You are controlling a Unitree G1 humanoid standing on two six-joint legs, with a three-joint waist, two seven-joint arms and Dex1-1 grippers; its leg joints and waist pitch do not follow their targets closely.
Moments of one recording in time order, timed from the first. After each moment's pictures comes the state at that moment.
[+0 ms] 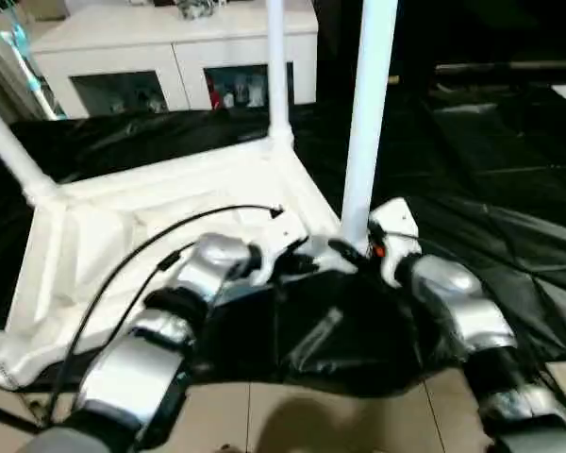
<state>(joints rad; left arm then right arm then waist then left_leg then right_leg) -0.91 0.06 -0.18 1.18 0.13 -0.04 -0.79 -0.56 -0.17 0.08 0.59 0.04 0.19 0.36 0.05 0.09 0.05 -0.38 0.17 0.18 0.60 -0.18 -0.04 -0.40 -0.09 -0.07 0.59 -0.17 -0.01</state>
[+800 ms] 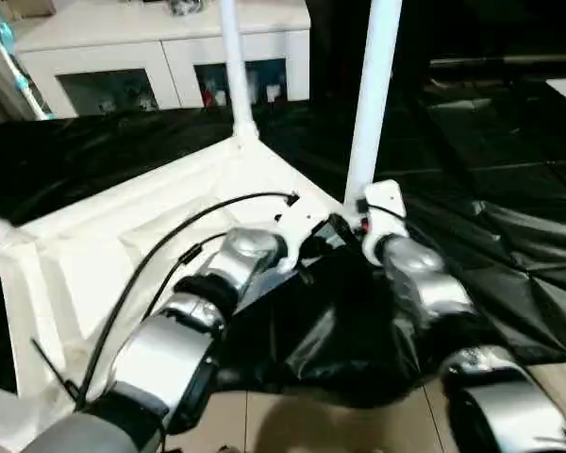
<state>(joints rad) -0.95 0.02 -0.17 1.24 0.14 -0.05 -0.74 -0.65 -0.17 0.01 0.78 0.04 0.11 0.33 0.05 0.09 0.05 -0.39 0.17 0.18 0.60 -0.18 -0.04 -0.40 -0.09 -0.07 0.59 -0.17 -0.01</state>
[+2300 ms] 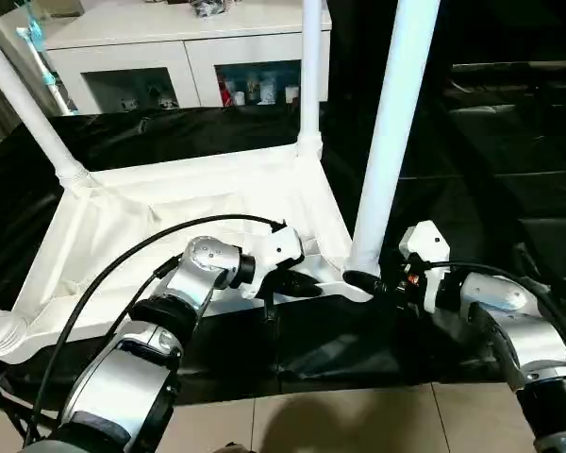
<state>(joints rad) -0.79 0.16 -0.23 1.03 0.11 -0.16 -1.20 -0.32 -0.45 0.10 0.28 0.19 0.12 0.92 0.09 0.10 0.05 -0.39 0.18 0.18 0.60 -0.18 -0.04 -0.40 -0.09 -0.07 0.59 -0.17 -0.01</state>
